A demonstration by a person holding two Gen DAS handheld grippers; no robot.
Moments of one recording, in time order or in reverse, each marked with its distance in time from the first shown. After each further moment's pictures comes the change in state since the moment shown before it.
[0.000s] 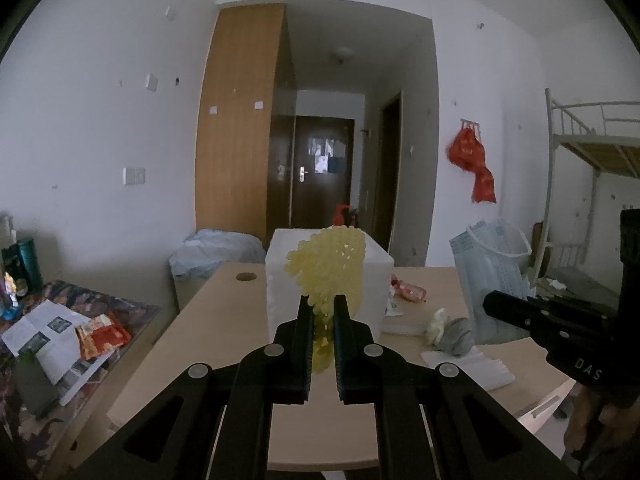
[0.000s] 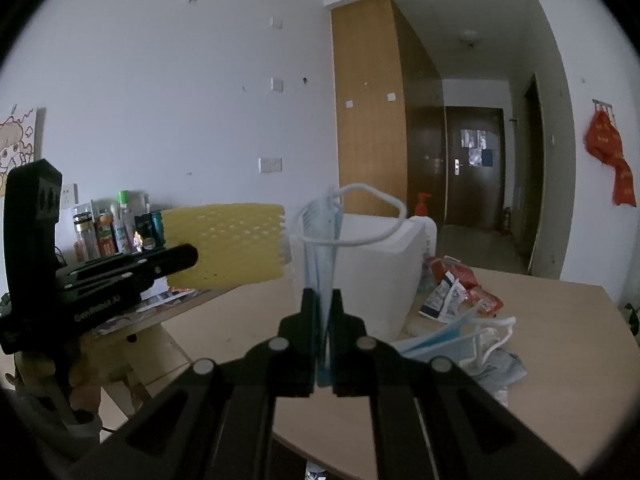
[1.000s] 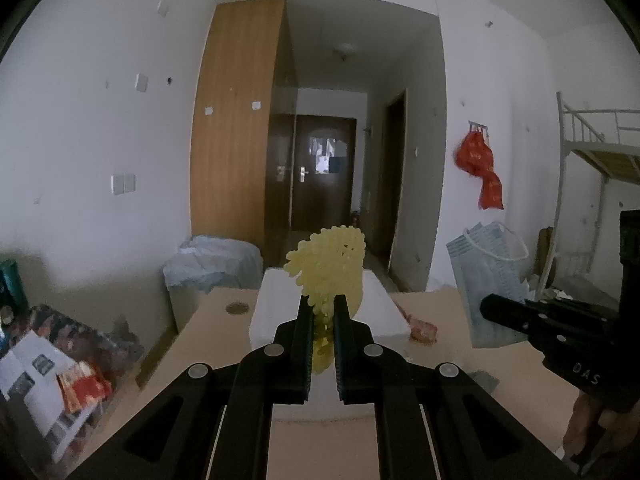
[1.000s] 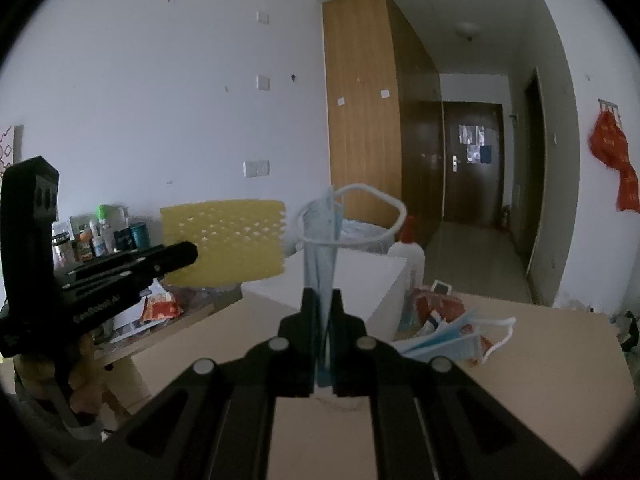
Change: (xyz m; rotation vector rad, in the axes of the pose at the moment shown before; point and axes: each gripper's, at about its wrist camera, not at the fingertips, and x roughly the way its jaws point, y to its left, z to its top) left arm 0.078 -0.007 0.069 -0.006 0.009 0.004; right arm 0.056 -0.046 0.065 0.010 0.021 -0.008
